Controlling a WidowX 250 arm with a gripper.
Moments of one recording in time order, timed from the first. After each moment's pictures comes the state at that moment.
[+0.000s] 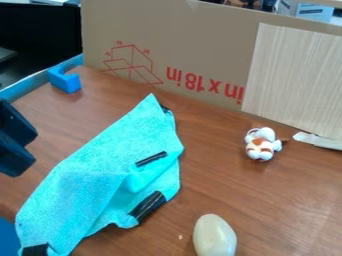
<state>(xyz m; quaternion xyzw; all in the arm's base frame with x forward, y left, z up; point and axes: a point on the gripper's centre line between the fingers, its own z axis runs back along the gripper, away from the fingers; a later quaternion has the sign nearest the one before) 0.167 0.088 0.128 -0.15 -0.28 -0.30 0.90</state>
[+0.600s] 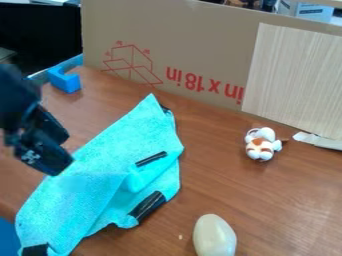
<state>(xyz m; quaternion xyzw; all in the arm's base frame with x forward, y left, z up) 0.198 0.070 0.115 -0.13 -0.29 -0.27 0.91</state>
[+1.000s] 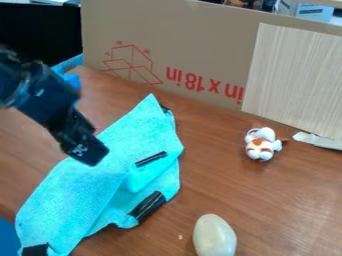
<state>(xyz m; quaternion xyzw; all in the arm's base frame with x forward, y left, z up) 0.235 0.063 0.102 -0.10 -0.31 -0.22 0.92</state>
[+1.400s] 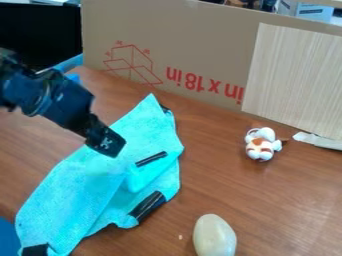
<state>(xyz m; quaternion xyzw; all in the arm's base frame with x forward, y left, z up) 0.261 0.069 0.090 -0.08 -0.35 -0.12 0.92</state>
